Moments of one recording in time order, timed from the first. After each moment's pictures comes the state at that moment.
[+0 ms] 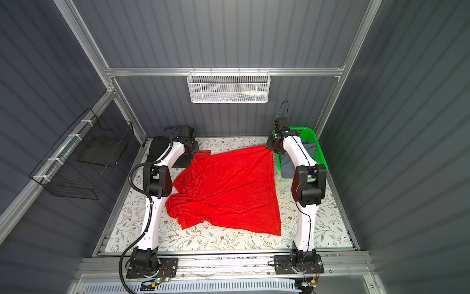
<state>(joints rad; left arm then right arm) -0.21 2.59 2.39 -0.74 -0.13 -0.32 0.10 2.17 2.00 -0.80 -0.04 0.40</state>
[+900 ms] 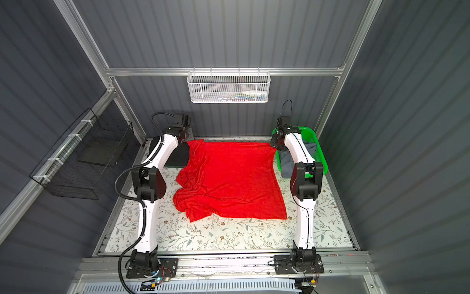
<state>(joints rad) -0.21 2.34 2.34 -0.73 -0.29 -0.30 0.06 2.28 2.15 -0.88 0.03 0.42</state>
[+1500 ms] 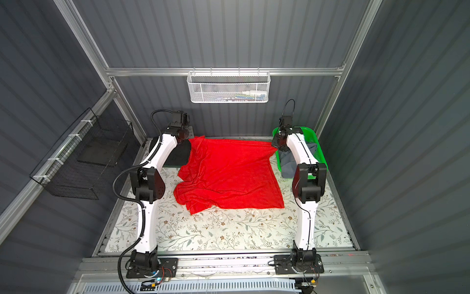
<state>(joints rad) -0.21 2.37 2.34 -0.68 -0.19 -0.23 0.05 2.22 2.07 -0.85 0.02 0.42</state>
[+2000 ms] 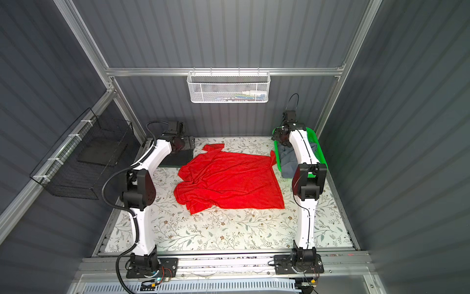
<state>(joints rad) -0.19 2.05 1.83 -0.66 -0.15 -0.31 0.02 2.28 2.26 -0.92 -0.03 0.41</state>
